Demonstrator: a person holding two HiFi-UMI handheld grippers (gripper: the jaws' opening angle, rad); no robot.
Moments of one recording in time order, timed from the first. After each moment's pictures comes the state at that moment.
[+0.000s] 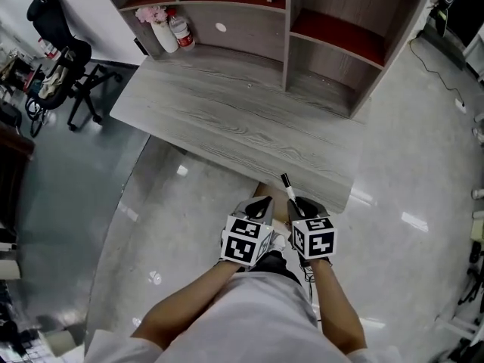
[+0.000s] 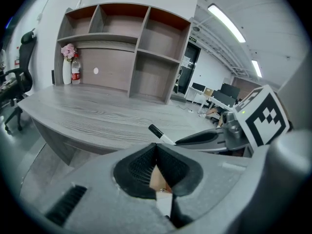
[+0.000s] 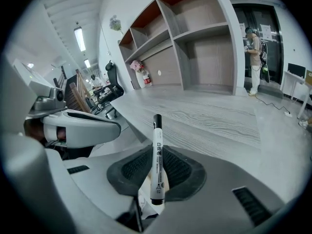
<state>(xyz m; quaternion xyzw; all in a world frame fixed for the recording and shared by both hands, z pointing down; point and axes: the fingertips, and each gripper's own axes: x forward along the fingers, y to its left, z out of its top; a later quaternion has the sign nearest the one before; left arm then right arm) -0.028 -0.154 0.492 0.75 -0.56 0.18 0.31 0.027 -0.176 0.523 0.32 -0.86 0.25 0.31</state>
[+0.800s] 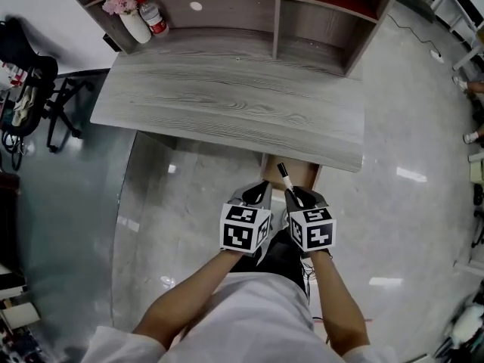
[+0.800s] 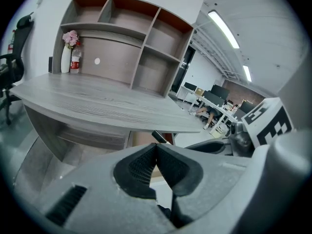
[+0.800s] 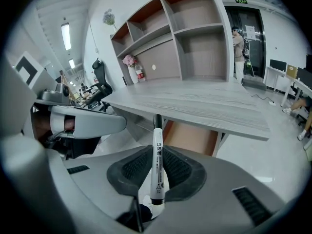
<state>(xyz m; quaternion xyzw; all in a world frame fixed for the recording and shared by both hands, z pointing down) -0.075 -0.110 0.526 0.78 -0.51 0.17 0.33 -0.013 -0.106 0.556 0.40 -0.82 0.27 0.31</state>
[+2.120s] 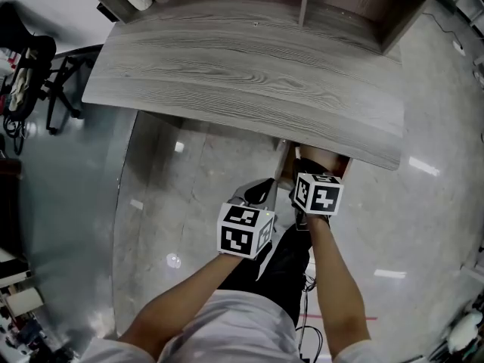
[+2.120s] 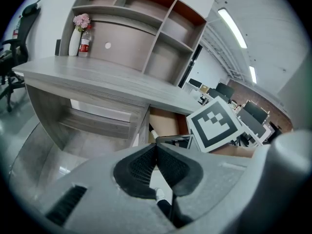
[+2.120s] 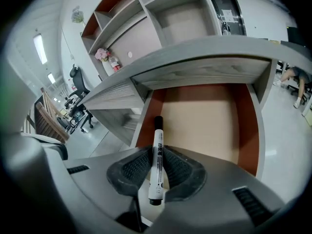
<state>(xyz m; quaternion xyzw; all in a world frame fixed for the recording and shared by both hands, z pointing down) -0.108 -0.098 0.602 0.76 -0.51 0.18 0.37 -0.045 -0.166 0.680 0.46 -0.76 0.36 0.28</state>
